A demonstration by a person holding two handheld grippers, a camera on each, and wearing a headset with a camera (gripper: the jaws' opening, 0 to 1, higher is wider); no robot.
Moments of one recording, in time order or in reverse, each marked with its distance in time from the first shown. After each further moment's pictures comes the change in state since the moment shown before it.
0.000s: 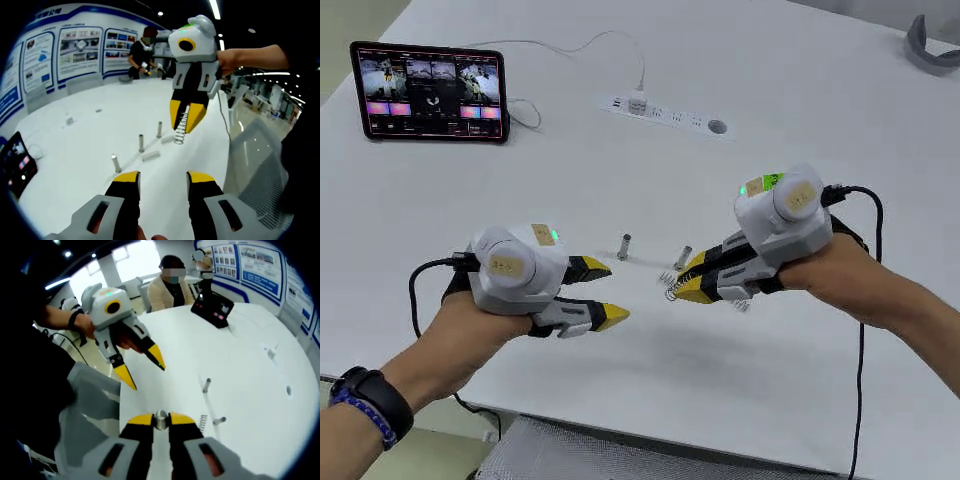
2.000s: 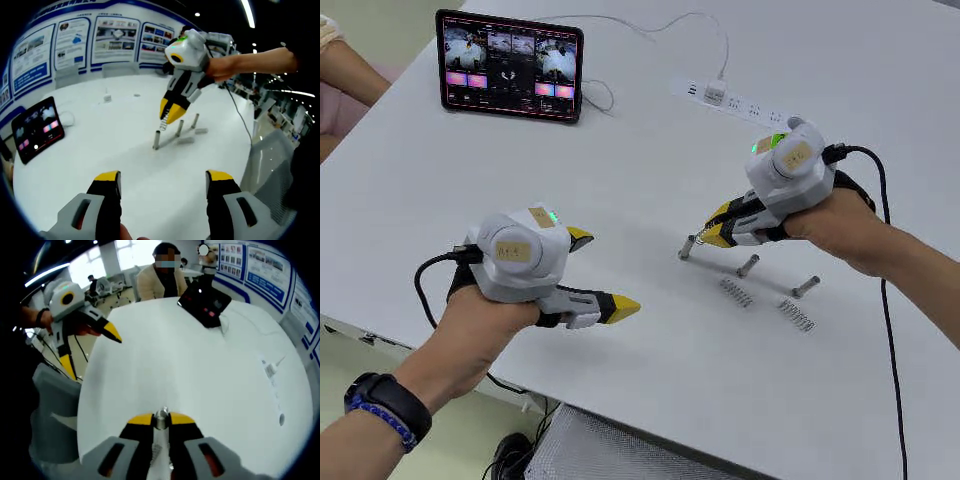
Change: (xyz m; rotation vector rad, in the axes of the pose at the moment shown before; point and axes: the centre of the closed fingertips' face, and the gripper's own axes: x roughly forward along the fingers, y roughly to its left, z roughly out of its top) left arm -0.045 0.056 -0.036 -0.181 0.016 0.215; right arm 0.065 -0.095 0.034 -0.090 0.084 -0.062
